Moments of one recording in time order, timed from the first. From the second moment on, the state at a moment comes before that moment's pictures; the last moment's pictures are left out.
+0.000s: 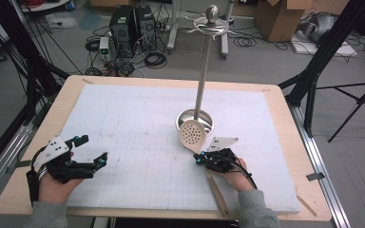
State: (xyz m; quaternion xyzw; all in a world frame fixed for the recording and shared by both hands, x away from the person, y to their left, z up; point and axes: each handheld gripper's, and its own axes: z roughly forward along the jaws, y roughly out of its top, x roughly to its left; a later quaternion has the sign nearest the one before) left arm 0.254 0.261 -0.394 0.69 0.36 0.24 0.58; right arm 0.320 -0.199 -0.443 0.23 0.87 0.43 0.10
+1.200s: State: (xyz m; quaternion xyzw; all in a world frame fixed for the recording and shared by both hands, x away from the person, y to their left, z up) left arm 0.265 0.250 -0.397 0.70 0.35 0.23 0.58; right arm 0.313 -0.261 -0.443 0.30 0.84 0.41 0.17
